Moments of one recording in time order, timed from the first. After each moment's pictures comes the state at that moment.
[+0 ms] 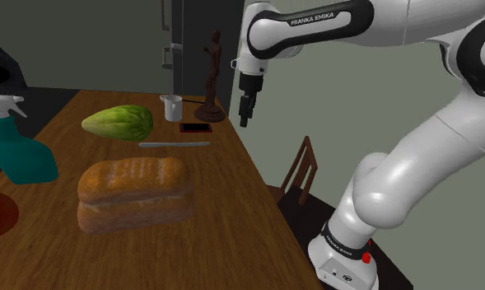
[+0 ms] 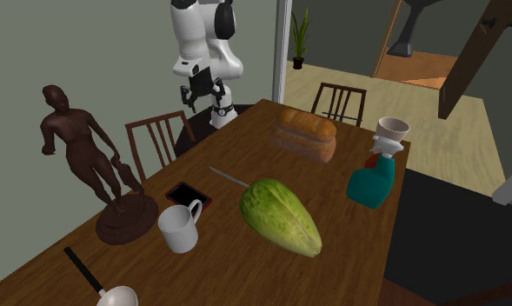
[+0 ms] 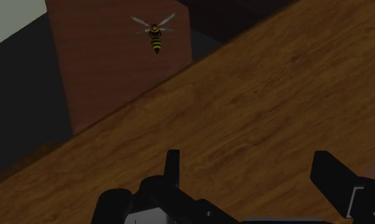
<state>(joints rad) 0.10 -0.33 -0.09 -2.24 0.00 1.82 -0.40</state>
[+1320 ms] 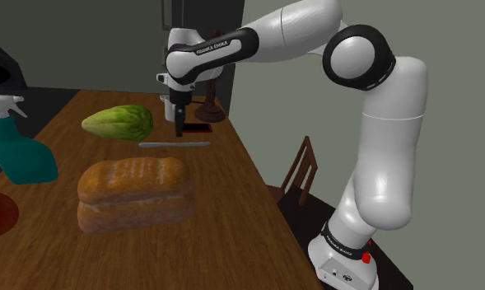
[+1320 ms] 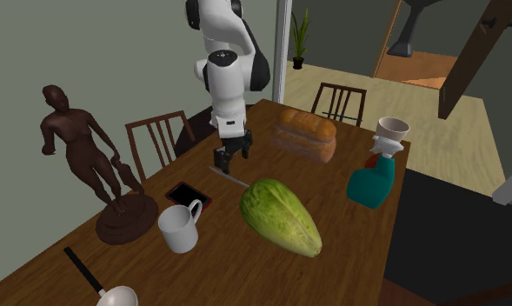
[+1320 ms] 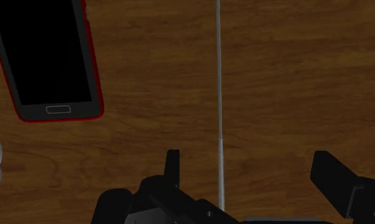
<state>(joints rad) 0.20 0.33 -0.02 -1.72 0.04 2.07 -0.75</state>
